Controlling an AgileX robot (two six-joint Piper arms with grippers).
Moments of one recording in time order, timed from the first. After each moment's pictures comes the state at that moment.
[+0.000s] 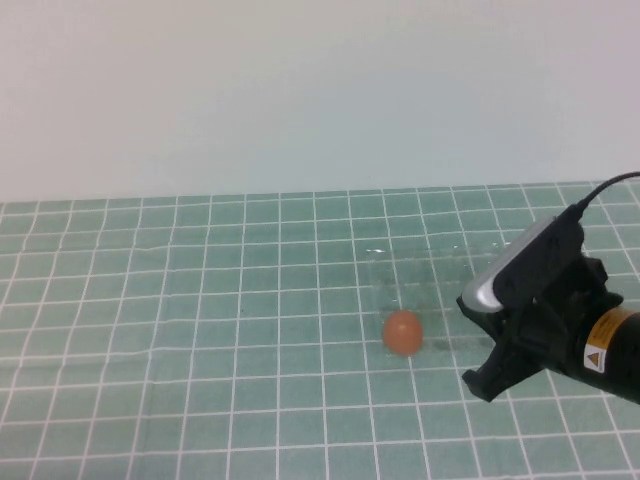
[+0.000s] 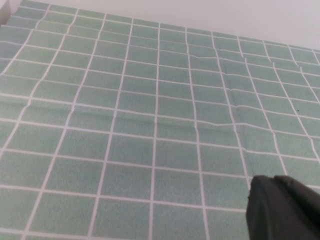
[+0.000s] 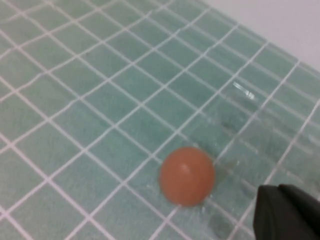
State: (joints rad) right arm 0.56 1.47 -0.62 -0.21 -0.21 -0.06; left arm -0.03 -0.03 0.03 0.01 0.36 -0.06
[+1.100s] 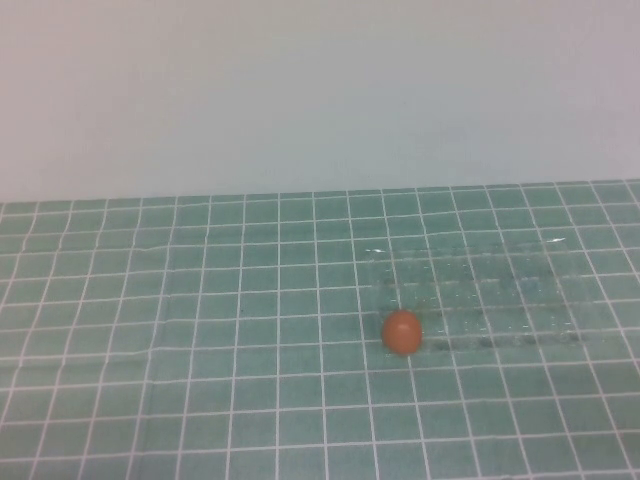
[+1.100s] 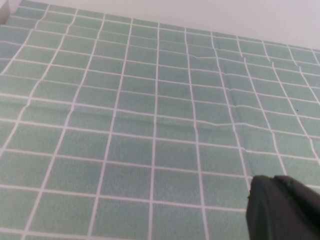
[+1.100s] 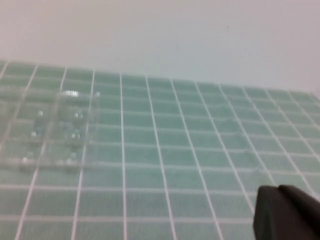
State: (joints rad) right arm -0.12 0.28 -0.02 0.00 0.08 -0.20; left arm -0.03 -0.03 0.03 0.01 0.36 -0.06
